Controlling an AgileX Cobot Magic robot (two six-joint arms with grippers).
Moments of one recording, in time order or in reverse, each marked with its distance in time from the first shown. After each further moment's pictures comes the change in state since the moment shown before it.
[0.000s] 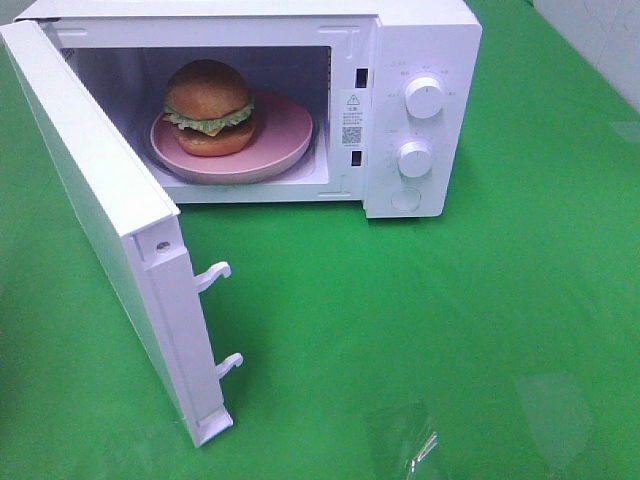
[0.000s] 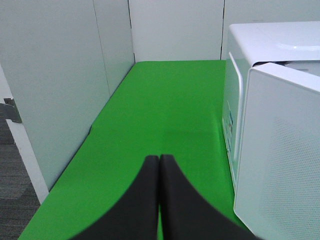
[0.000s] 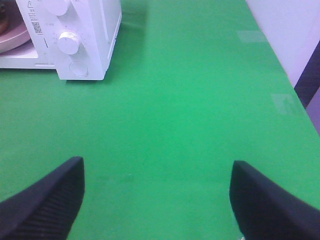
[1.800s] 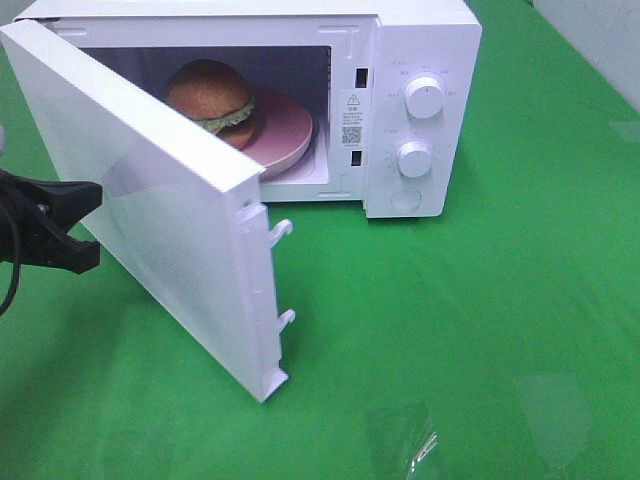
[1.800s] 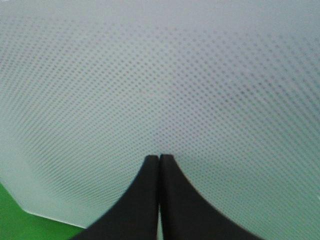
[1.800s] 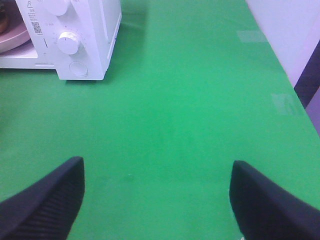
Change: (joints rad) left arm -0.230 0.821 -0.182 0.624 -0.438 -0.332; right arm 0.000 0.000 0.000 0.000 0.000 0.000
